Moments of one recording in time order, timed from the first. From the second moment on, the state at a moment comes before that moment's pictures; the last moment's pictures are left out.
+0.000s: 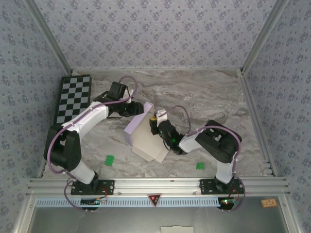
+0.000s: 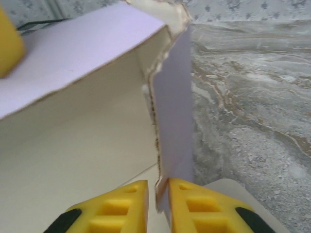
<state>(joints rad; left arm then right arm) -0.42 1.58 1.17 -0.56 0.42 -0.47 0.90 1.82 0.67 0.86 0.35 0.30</state>
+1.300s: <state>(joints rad) -0.42 1.65 1.25 -0.59 0.45 -0.40 0.36 1.96 1.02 0.41 -0.91 0.02</state>
